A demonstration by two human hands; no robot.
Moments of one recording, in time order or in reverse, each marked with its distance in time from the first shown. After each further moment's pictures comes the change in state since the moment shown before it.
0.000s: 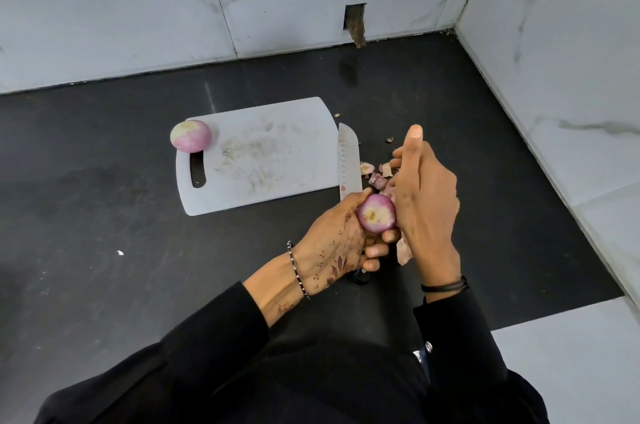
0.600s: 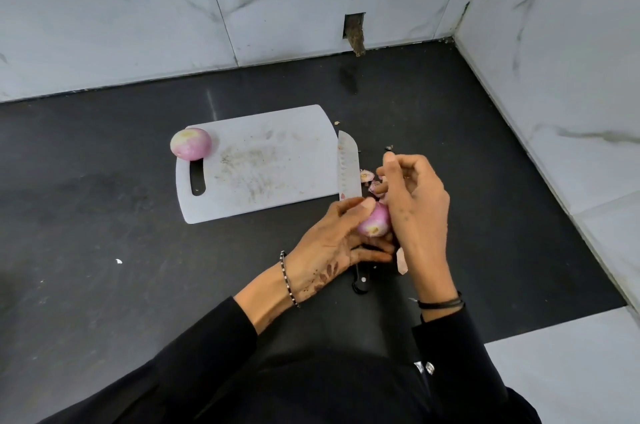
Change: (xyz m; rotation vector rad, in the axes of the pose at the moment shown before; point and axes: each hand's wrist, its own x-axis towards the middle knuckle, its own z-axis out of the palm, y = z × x) left_hand 0.002 -0.005 -0.012 -0.001 0.113 0.224; right_hand -0.003 0.009 0.009 0.269 -0.058 -0.017
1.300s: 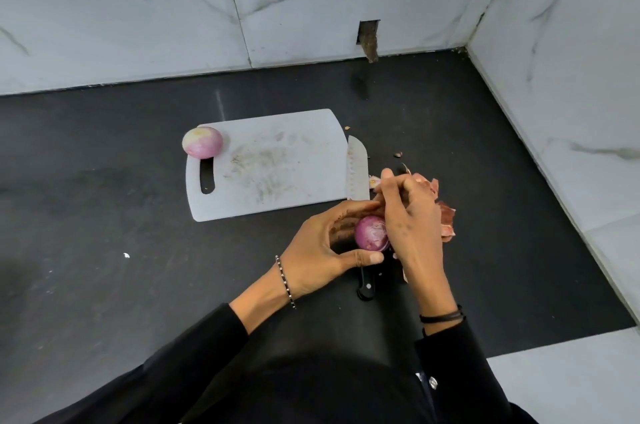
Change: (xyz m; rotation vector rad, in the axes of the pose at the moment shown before) left_hand -0.012 0.004 -0.021 0.704 0.073 0.394; right_hand 0.000 0.016 0.010 -0.118 -0.114 0.002
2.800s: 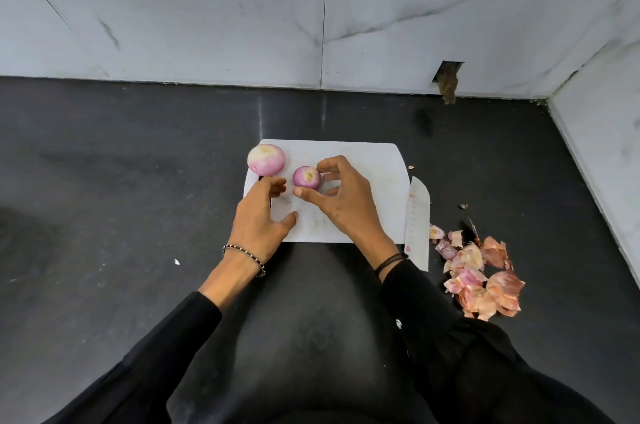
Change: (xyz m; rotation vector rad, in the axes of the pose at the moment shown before) left_hand 0.002 -0.039 -0.160 0.602 0.696 -0.078; right_hand 0.062 -0.055 0.166 -0.027 -0.491 -0.233
